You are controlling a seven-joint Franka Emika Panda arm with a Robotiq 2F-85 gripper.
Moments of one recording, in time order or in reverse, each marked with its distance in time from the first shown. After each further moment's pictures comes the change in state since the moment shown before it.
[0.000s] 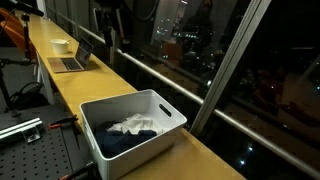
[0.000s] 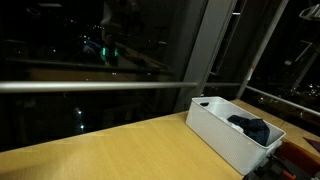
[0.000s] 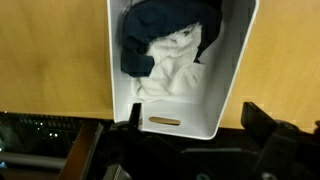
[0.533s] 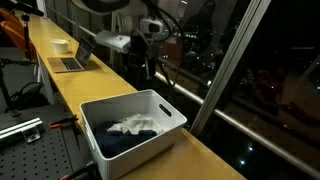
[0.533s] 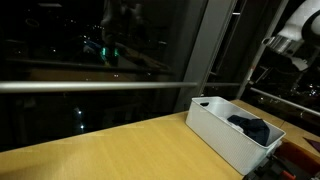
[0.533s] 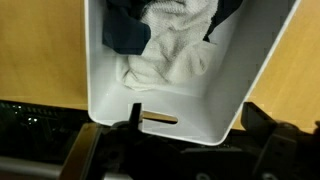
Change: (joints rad) arm 0.001 0.352 -0.035 0.039 0.053 0.344 -0.130
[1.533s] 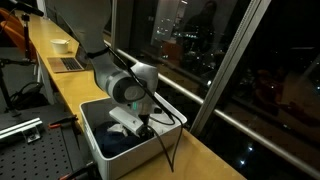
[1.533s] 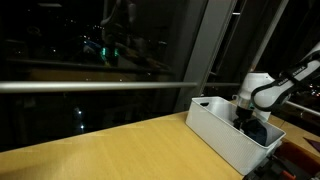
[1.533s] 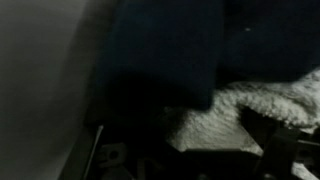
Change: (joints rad) arm -0.034 0.639 -0.090 0.169 -0.164 0.176 0.026
